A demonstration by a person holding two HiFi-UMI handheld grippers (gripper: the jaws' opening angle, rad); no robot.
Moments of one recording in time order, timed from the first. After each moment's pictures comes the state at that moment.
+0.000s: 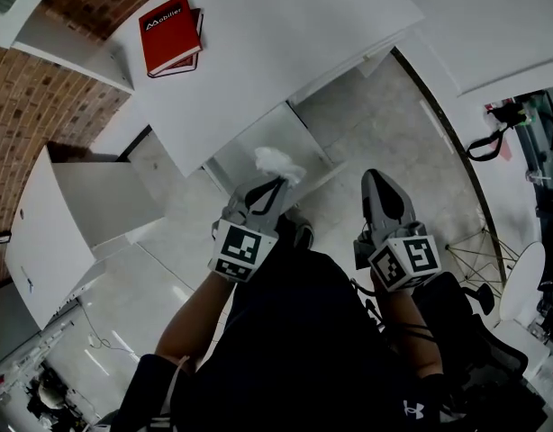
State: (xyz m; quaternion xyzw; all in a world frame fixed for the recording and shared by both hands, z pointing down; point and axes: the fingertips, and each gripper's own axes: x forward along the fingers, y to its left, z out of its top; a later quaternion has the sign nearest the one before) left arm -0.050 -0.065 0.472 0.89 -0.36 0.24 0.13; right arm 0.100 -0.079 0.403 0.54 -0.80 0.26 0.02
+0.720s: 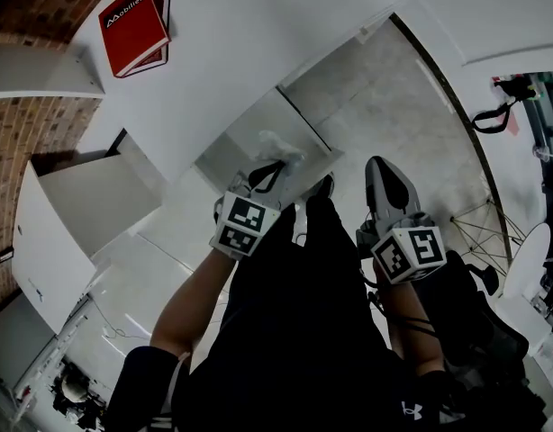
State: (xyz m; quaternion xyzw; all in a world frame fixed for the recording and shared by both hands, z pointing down) left arm -0.027 -0.104 0.576 0.88 -0.29 0.32 0.22; right arm 0.125 -0.120 0.457 0.57 -0.76 0.30 0.05
